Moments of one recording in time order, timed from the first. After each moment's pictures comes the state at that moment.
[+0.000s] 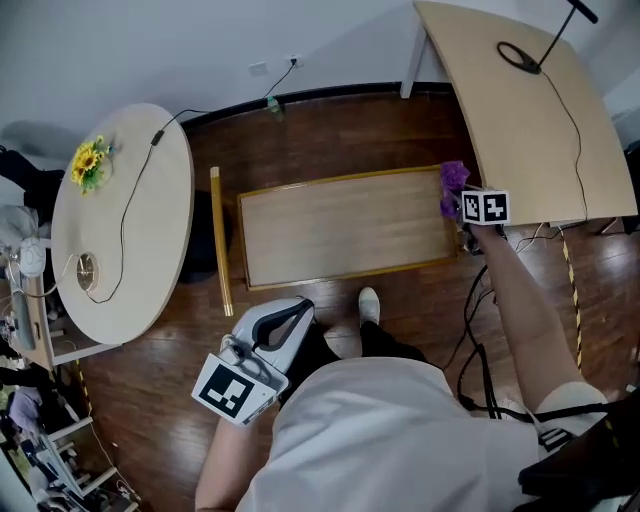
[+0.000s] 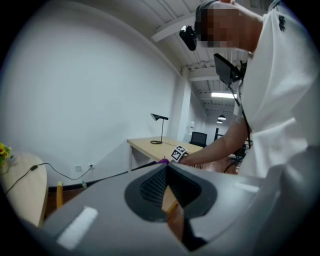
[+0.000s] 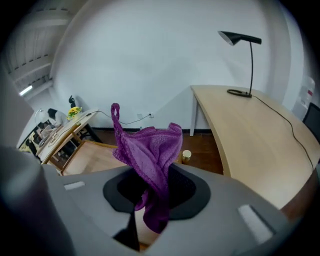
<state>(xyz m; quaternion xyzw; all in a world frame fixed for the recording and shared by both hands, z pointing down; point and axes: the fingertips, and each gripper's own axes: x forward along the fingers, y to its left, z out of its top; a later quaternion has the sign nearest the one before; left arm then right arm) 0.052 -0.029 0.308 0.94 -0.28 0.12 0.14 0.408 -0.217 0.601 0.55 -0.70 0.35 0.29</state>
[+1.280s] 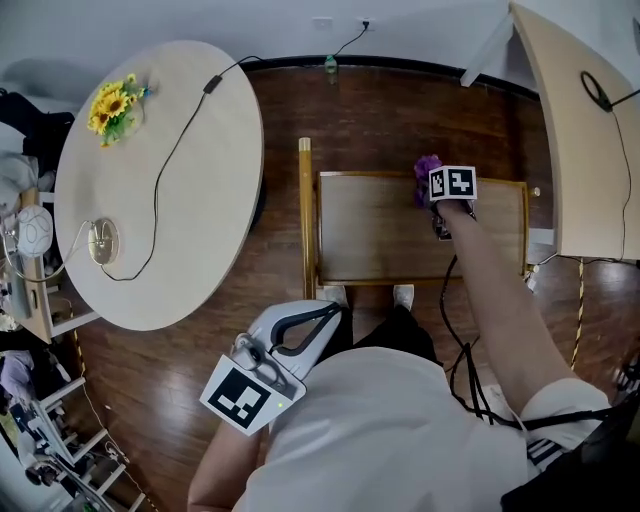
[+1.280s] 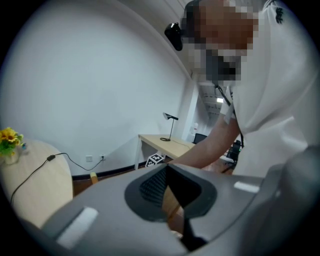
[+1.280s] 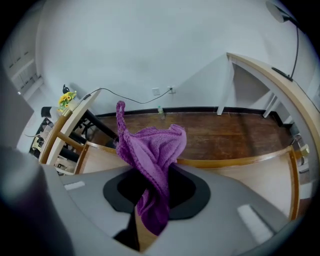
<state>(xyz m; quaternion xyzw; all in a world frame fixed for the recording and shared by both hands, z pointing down) -0.116 -0.086 0.332 0.94 -0.27 0.12 0.19 0.117 -0.302 0.703 0.49 -0.65 0.44 0.37</state>
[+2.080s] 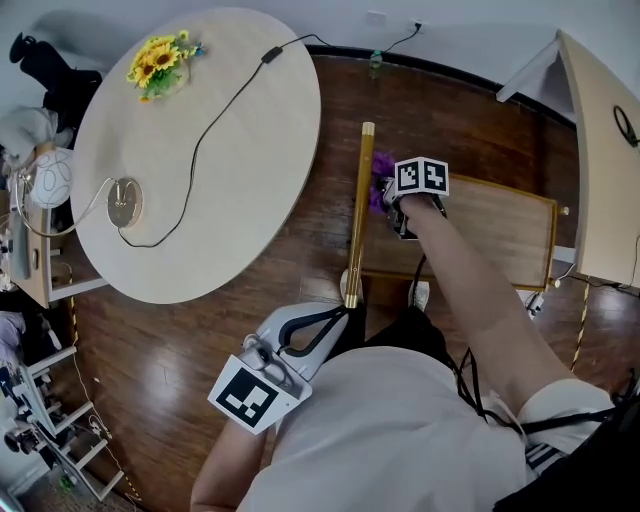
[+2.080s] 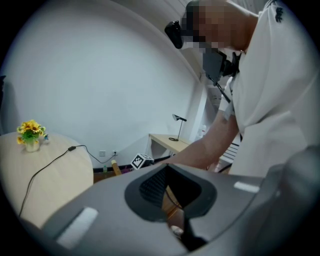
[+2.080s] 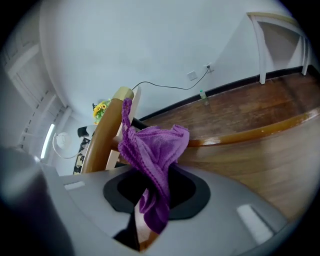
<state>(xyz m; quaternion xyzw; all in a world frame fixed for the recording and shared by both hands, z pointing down) -0.201 -0.055 0.350 0.92 -0.32 0.11 0.21 -0.150 -0.286 0.686 0.34 -0.72 0.55 0.24</state>
